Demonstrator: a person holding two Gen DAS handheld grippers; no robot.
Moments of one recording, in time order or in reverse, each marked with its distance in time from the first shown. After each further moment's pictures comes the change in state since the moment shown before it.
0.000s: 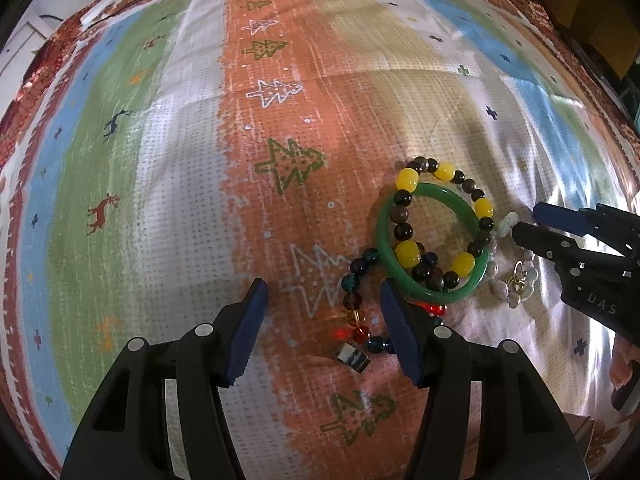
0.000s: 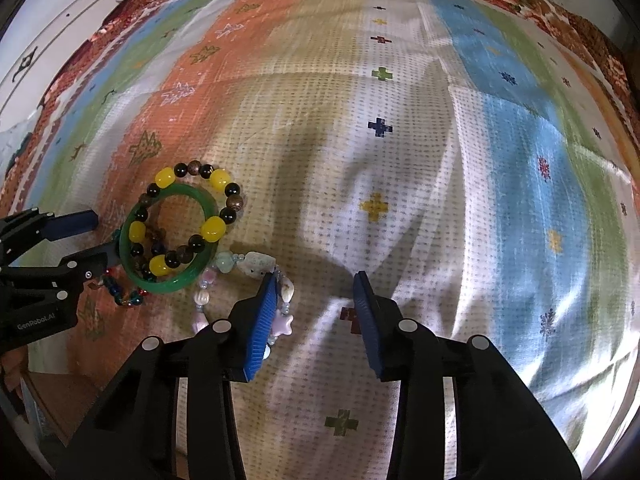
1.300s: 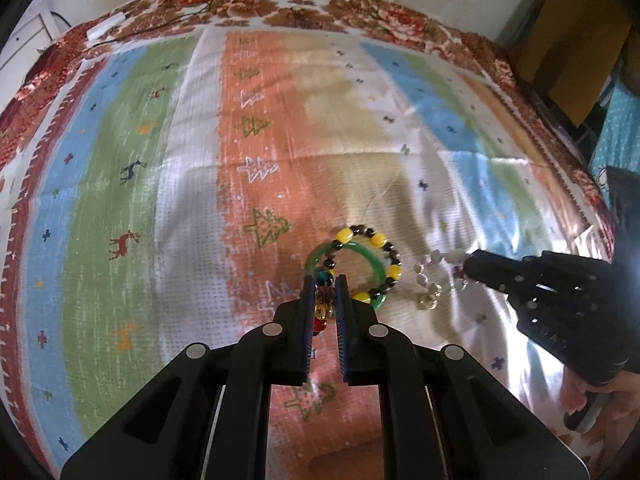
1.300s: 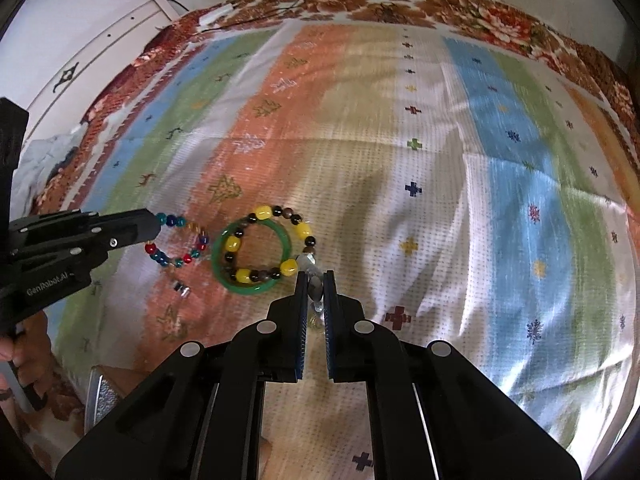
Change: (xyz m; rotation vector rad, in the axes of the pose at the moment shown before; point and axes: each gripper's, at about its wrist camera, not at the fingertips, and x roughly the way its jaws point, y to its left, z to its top) left arm -0.076 0.000 0.005 -0.054 -0.184 -0.154; right arm -0.071 0.026 0.000 -0.036 -0.134 0.096
